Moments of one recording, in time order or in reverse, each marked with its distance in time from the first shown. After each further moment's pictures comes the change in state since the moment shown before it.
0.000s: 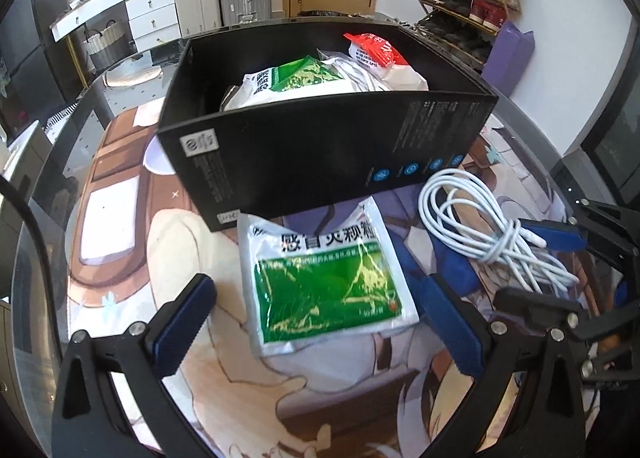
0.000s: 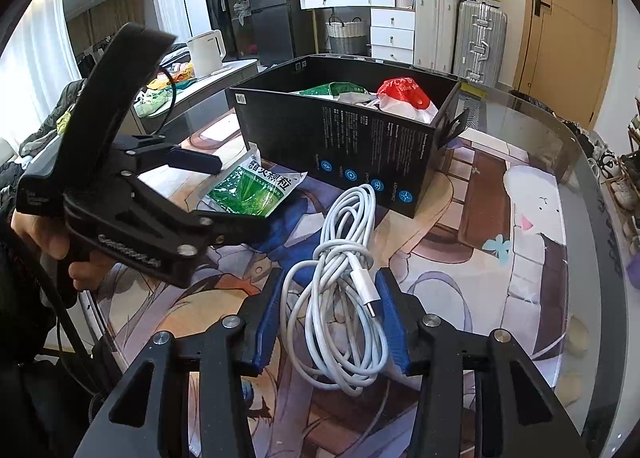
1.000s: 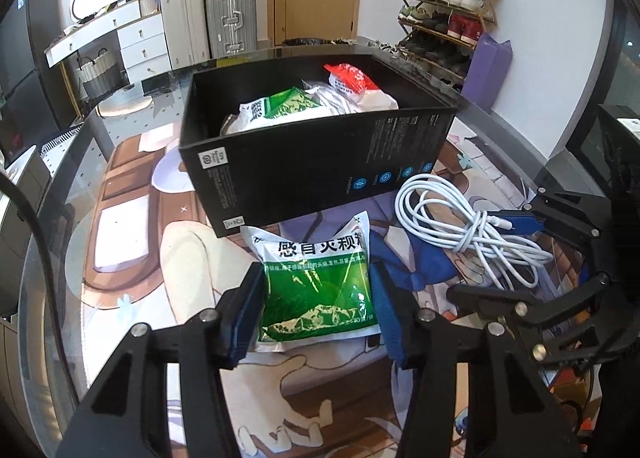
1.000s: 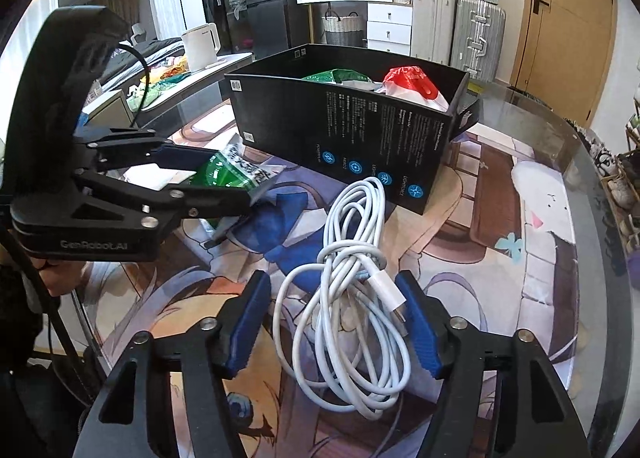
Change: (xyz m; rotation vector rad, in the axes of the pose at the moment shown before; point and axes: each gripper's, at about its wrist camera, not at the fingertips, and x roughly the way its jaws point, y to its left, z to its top) left arm -0.033 -0.001 -0.018 0.049 -0.116 -0.044; right arm 0.021 0.004 0.000 -0.007 0.020 -0.032
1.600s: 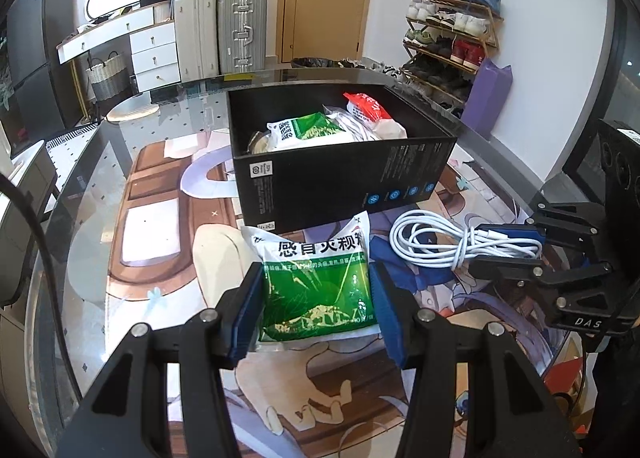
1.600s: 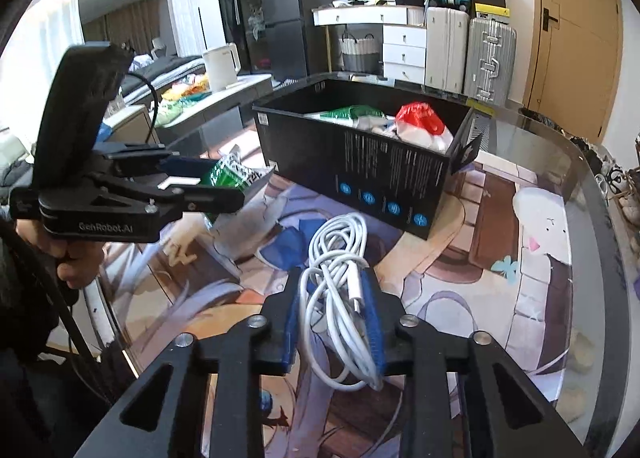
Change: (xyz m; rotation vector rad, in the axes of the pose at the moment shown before) left arm -0.025 0.019 -0.009 -0.047 -0.071 -0.015; right arm -0.027 -0.007 0.001 -0.013 -0.093 0.081
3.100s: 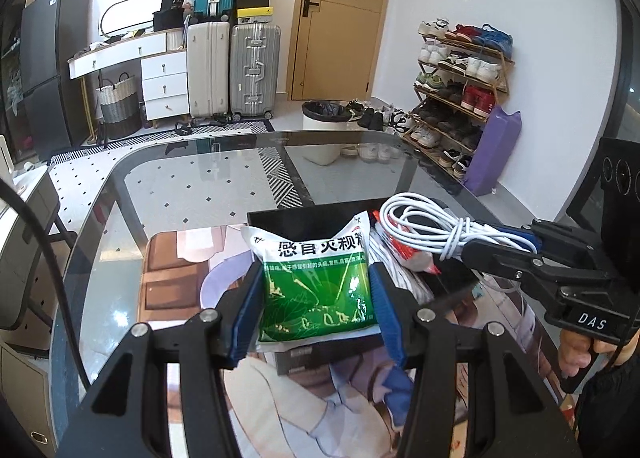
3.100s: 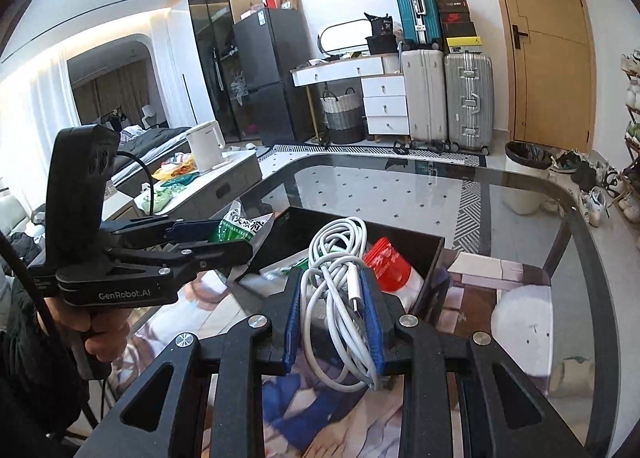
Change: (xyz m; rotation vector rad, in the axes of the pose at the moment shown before) left arm 0.006 0.026 0.088 -0.048 -0.125 0.004; right arm -0.018 -0.031 0.097 0.114 -0.202 0.001
